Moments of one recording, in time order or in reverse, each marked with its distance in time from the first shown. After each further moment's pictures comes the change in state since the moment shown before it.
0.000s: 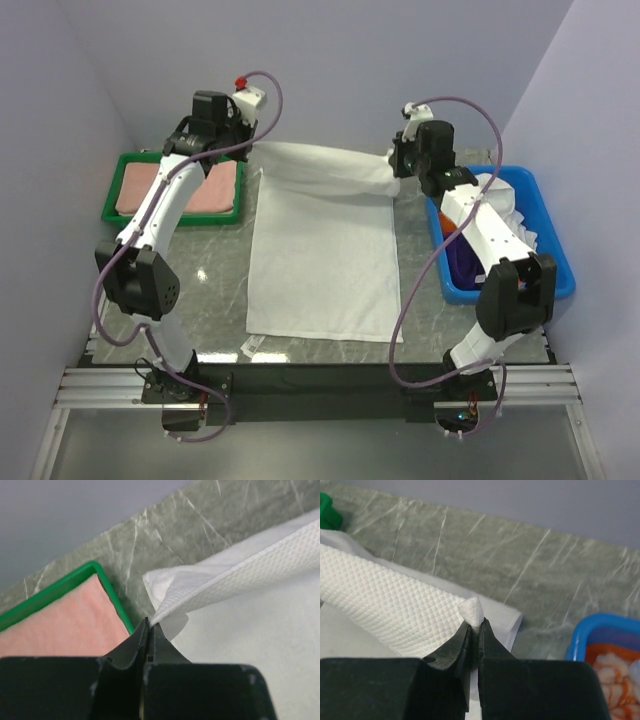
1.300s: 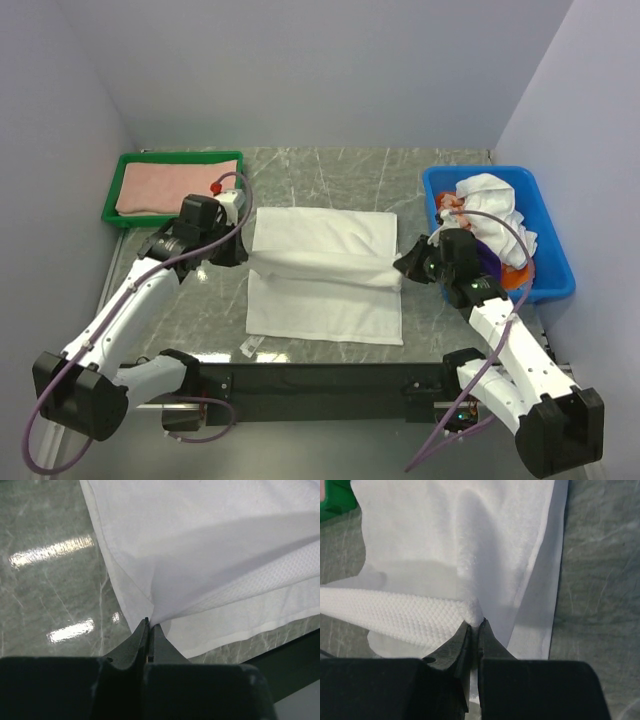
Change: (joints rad) left arm -0.115 -0.716 -0.905 -0.092 0.000 -0.450; right arm 0.007 -0.770 -0.879 -0.109 -0.121 0.519
